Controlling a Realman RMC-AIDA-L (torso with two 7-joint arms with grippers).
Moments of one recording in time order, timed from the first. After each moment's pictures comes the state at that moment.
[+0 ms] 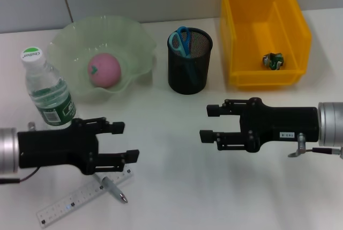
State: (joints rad) left arm -0.41 -2.07 1.04 0.80 1.85 1.55 -1.46; right arm 0.40 2.08 -1.00 -0.72 -1.74 -1.53 1.37
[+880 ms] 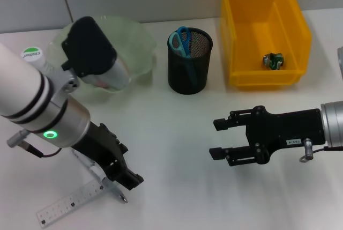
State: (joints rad) left arm -0.62 -2.08 1.59 1.32 2.44 1.57 -2.40; right arm 0.41 2.07 -1.00 -0.83 -1.92 -1.56 1.41
